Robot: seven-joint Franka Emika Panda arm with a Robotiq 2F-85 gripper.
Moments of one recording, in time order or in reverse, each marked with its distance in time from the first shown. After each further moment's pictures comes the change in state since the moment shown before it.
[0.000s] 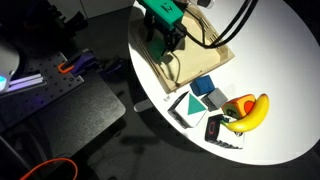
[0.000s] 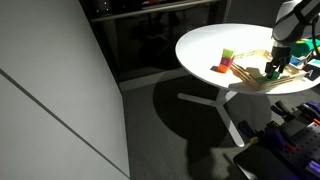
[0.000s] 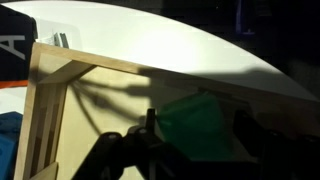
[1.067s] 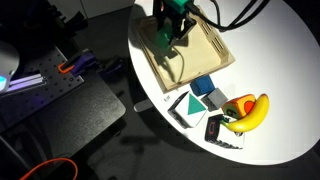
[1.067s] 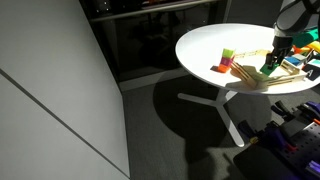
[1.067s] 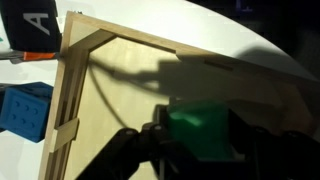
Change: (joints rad) arm 0.004 -0.094 0.000 -0.003 0.000 0.000 0.001
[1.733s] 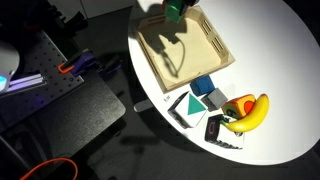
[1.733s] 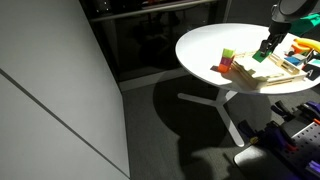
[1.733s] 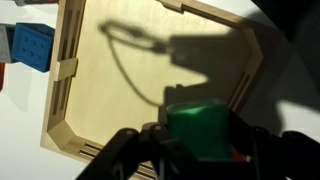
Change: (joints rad) arm 0.008 -0.143 0.065 -0.022 0.010 0.033 0.000
